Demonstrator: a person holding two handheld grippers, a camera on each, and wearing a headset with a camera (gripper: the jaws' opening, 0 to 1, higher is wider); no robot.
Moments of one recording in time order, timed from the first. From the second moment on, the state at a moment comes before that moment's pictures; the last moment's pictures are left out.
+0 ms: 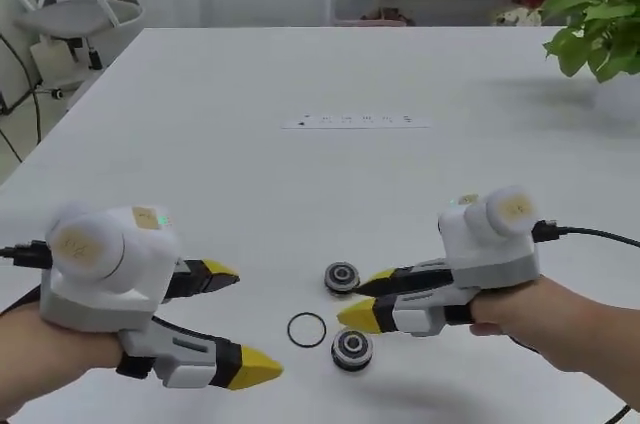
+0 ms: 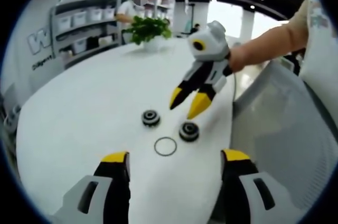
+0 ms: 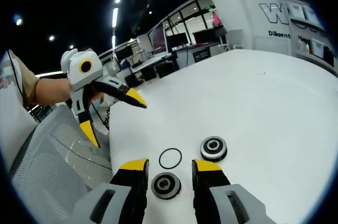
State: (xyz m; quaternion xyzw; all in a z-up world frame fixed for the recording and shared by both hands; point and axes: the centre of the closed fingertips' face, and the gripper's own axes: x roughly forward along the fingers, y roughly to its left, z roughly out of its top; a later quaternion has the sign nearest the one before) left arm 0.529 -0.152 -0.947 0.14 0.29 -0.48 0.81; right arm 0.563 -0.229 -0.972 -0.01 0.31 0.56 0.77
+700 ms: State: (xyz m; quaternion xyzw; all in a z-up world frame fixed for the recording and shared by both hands) left arm 0.545 -0.187 -0.965 0.15 0.30 -0.51 0.79; right arm 0.549 -0.250 -0.993 -0.03 0.32 0.56 0.76
